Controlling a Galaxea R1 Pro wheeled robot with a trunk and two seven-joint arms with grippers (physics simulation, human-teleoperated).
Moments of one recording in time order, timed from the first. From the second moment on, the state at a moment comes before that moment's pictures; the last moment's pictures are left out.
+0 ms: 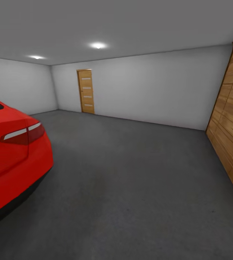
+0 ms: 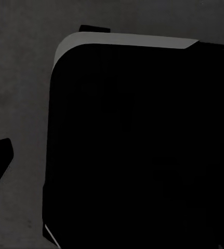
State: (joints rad) left arm 0.00 -0.01 0.01 -0.07 0.11 -0.03 0.00; right arm 0.00 0.00 0.01 0.01 0.00 -0.21 0.00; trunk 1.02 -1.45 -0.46
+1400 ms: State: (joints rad) left arm 0.00 -0.01 0.01 -0.07 0.11 -0.03 0.00; right arm 0.00 0.01 0.01 0.01 0.00 -0.20 0.00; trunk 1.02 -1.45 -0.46
